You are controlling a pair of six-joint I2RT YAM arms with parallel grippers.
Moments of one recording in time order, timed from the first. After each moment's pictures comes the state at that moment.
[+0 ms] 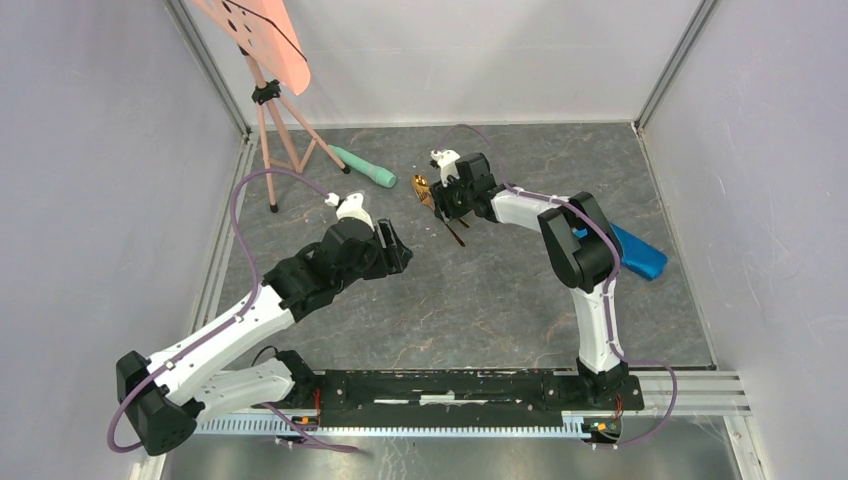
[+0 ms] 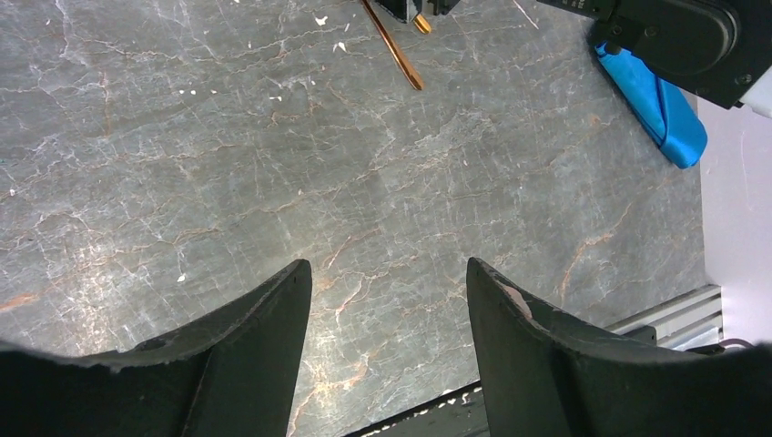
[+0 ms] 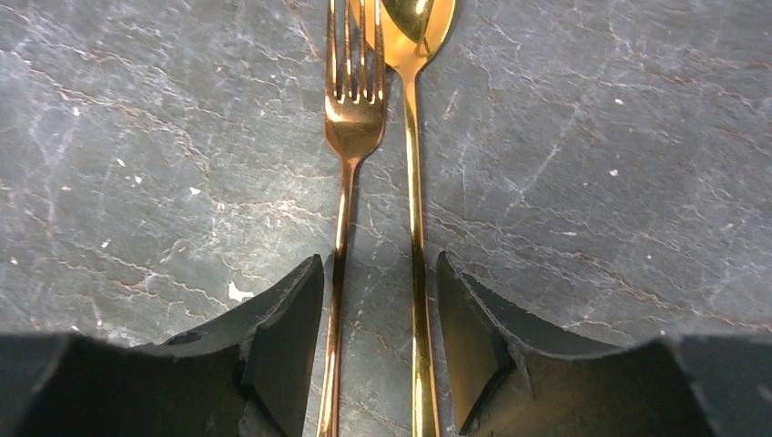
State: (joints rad) left arm -0.80 0.98 0.87 -0.50 -0.26 -0.79; right arm 0.51 2.16 1.44 0.00 -0.20 -0.05
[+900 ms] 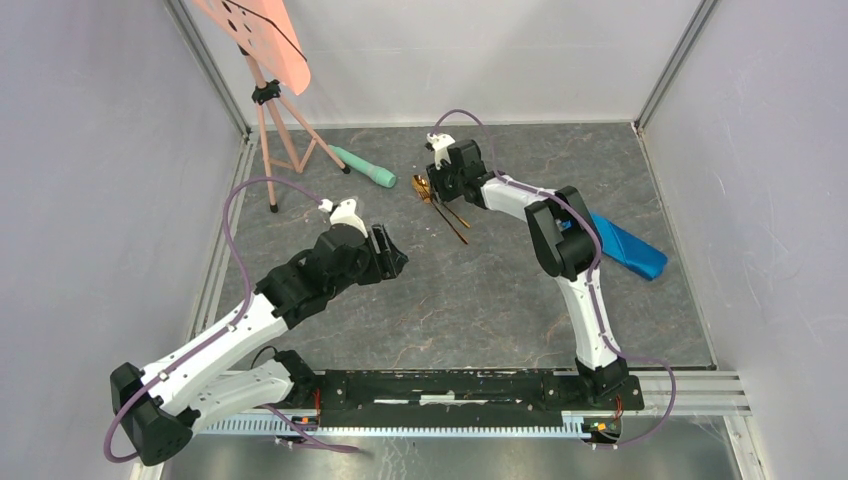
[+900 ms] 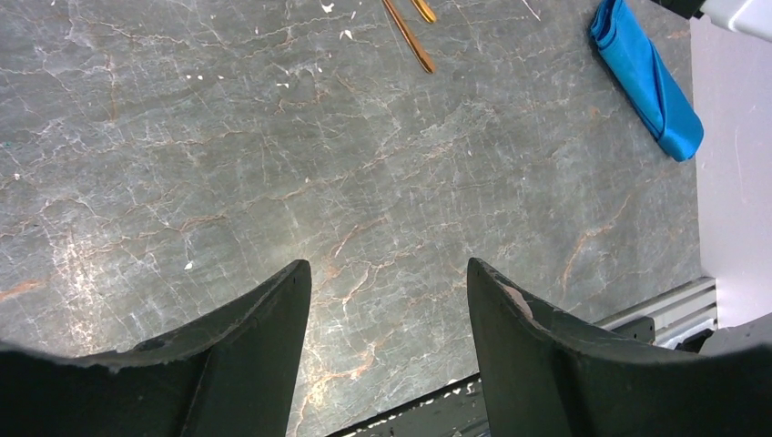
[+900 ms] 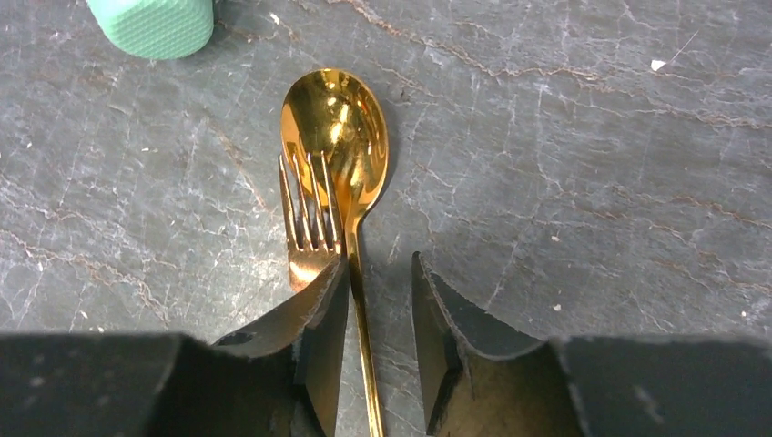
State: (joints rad) left arm -0.78 0.91 0.82 -0.50 -0.24 -0.79; right arm 0.51 2.32 1.69 -0.02 -0.16 0.00
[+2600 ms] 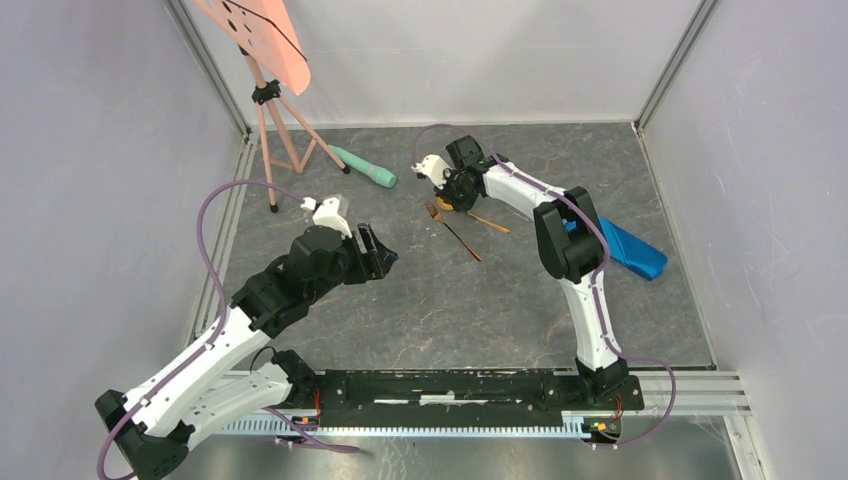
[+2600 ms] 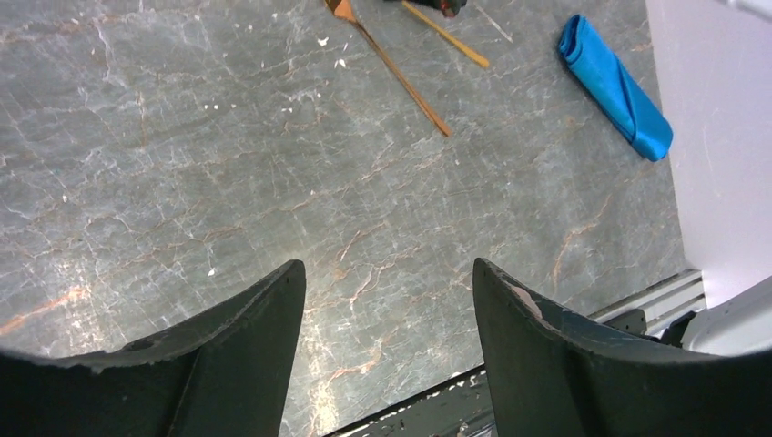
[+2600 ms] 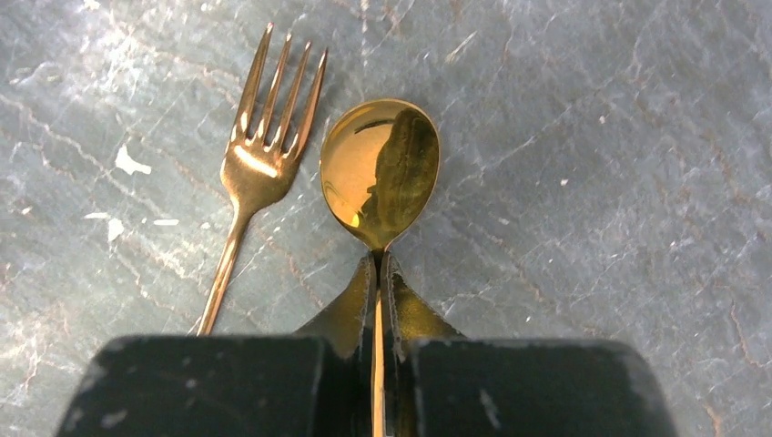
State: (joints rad) left arm -0.74 0.80 0.82 -0.55 -0.20 -0.73; right arm 0.51 2.30 1.83 -0.58 -0.16 -0.59
